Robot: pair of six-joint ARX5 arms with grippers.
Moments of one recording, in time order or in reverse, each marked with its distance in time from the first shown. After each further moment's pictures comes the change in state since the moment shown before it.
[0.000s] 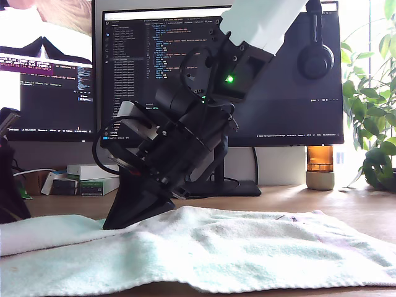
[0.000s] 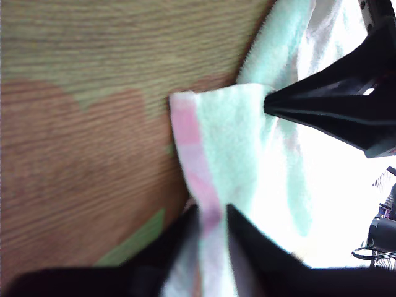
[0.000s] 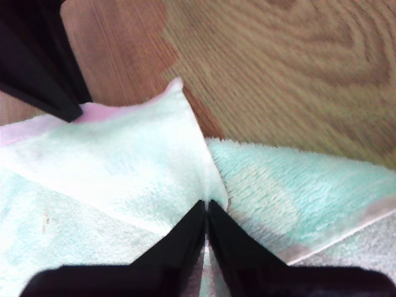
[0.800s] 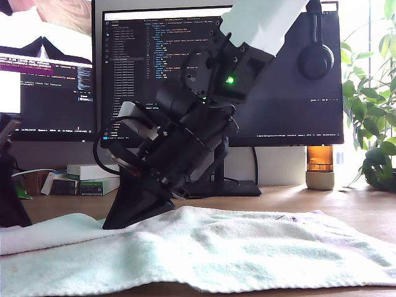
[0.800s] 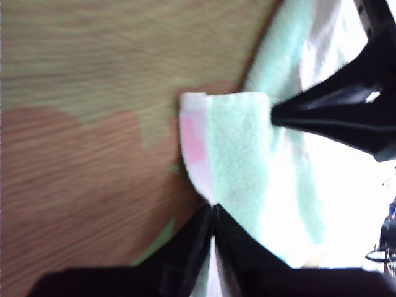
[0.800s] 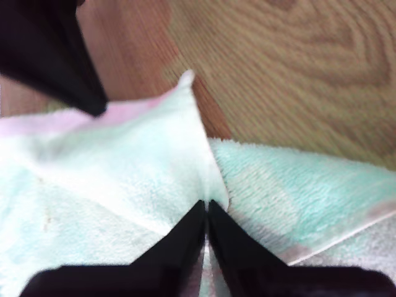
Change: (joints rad) left arm 0.027 0.032 0.000 0.052 0.010 0.050; right arm -0.003 0.005 0.000 0.007 -0.043 0.002
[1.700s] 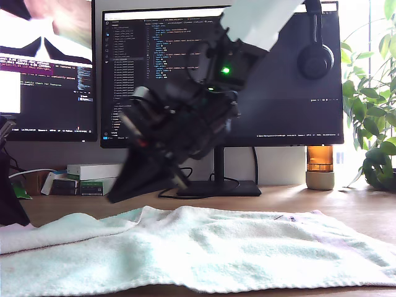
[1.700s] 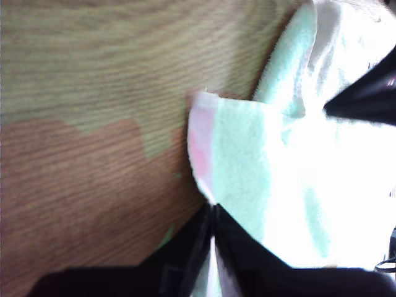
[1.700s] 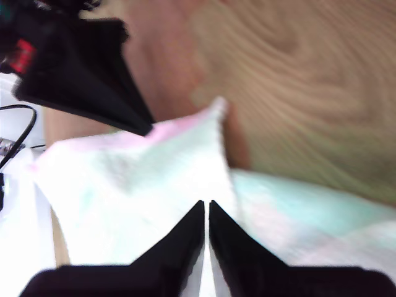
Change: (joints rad) left arm 0.010 0.000 0.000 0.042 0.000 0.007; right arm -0.069 0.049 0.200 -0.221 -0.149 0.038
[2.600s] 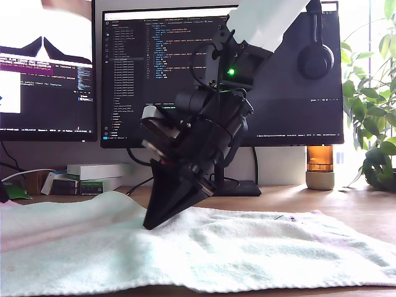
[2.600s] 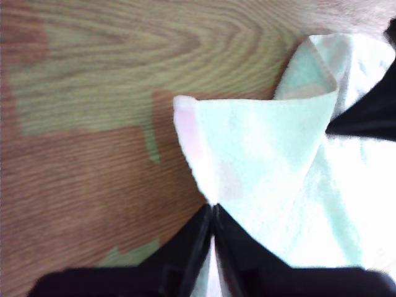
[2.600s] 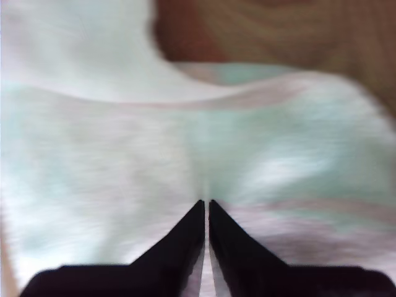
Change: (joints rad) left arm 0.043 -0.163 0.000 -0.017 -0.135 0.010; right arm -0.011 0.000 0.000 -0.202 0.195 -0.169
